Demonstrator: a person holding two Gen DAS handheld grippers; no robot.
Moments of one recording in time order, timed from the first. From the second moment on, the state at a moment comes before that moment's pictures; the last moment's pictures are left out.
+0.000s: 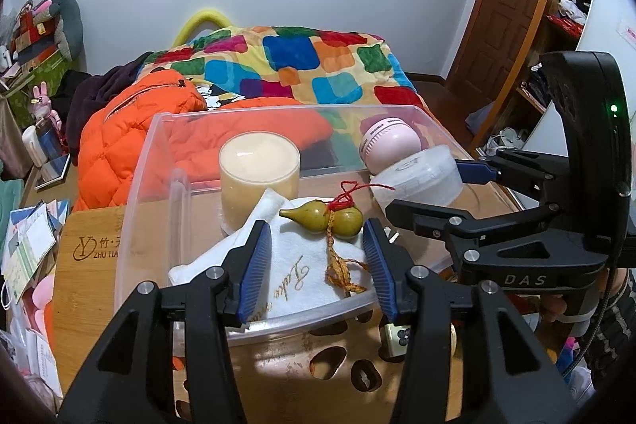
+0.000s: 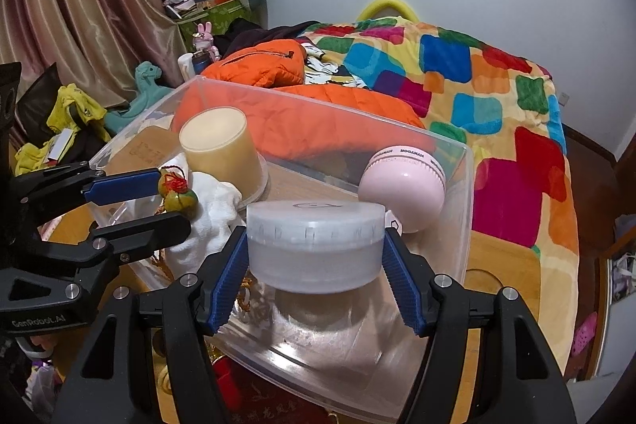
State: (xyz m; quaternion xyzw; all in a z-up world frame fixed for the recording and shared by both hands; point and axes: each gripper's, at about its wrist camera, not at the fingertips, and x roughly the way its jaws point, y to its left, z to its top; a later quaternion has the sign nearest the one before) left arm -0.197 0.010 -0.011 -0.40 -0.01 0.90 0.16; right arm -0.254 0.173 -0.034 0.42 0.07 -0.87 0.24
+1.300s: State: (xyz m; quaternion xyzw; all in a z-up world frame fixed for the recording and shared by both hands) left arm -0.151 -0.009 0.015 -0.38 -0.01 0.92 0.11; right arm -0.178 0.189 0.018 0.35 0.11 -0.91 0.19
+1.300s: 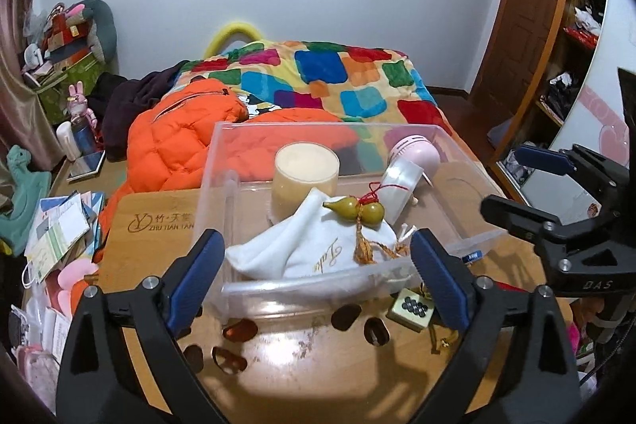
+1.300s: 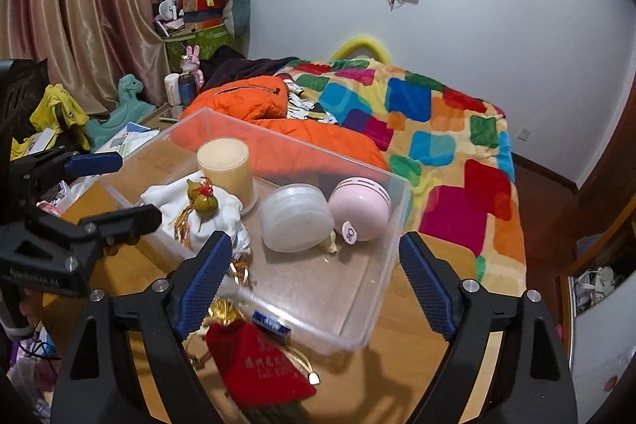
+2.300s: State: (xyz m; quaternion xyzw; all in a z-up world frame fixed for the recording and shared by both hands) left arm -0.119 0.023 -0.049 -0.45 0.00 0.88 0.12; right arm -0.118 0.233 -0.060 0.42 0.04 -0.88 0.23
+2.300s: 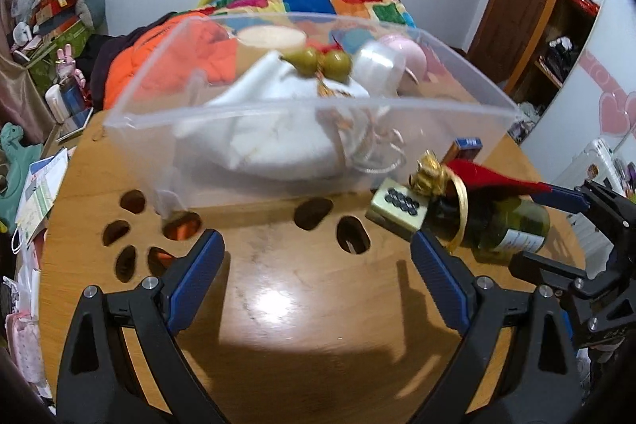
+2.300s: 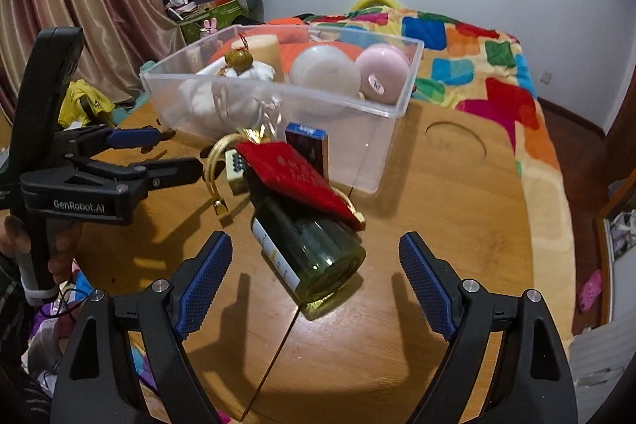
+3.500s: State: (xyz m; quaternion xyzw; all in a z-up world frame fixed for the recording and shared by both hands) left arm -0.138 0.081 -0.056 -0.46 0.06 0.87 0.16; right arm -0.105 0.255 -0.070 0.41 0.03 -0.87 0.28
